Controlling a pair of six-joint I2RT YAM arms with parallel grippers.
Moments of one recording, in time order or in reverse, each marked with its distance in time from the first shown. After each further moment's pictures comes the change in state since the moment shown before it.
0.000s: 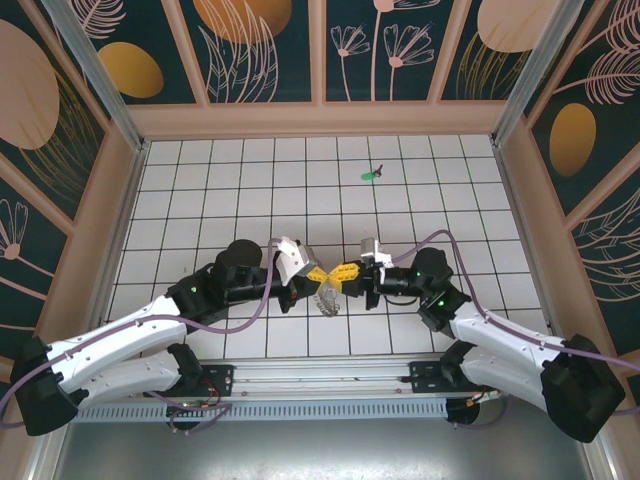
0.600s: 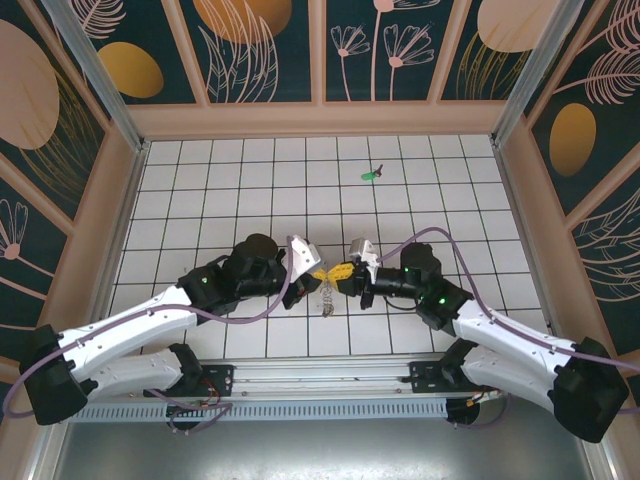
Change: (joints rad) left arm 0.000 0.097 0.073 -0.150 -0.091 0.069; right arm 0.066 -0.029 0.089 -0.359 0.196 -0.129
